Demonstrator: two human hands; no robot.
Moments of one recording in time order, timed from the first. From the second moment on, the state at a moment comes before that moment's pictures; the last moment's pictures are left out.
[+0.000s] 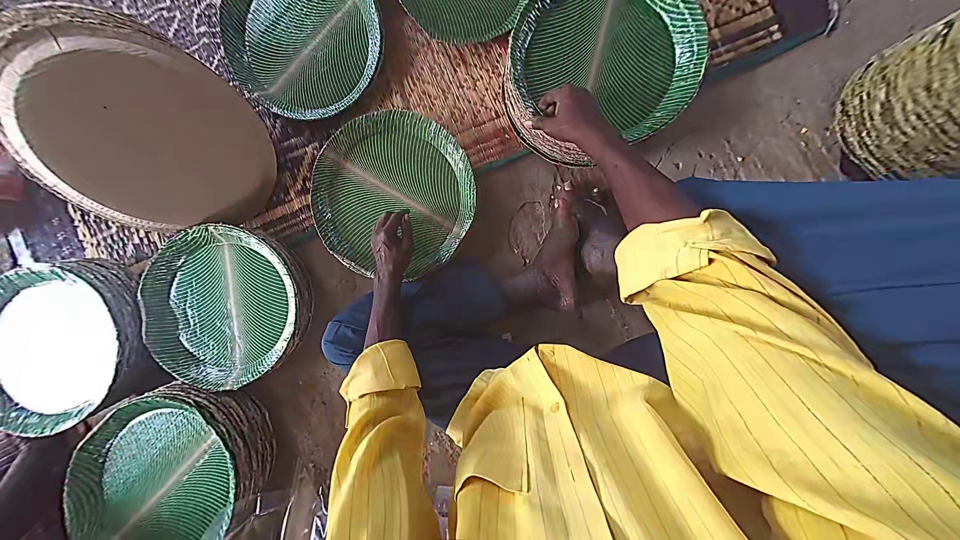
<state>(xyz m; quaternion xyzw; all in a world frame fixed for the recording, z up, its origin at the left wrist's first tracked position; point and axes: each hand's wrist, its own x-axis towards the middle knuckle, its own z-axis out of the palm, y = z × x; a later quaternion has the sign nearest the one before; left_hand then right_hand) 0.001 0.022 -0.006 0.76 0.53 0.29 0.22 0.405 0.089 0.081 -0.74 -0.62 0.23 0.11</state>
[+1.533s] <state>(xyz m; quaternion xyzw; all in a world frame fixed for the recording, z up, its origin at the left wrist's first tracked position) -0.002 0.113 0.017 0.67 0.45 0.51 0.29 0.391 0.107 0.087 -0.79 -0.40 0.38 0.26</state>
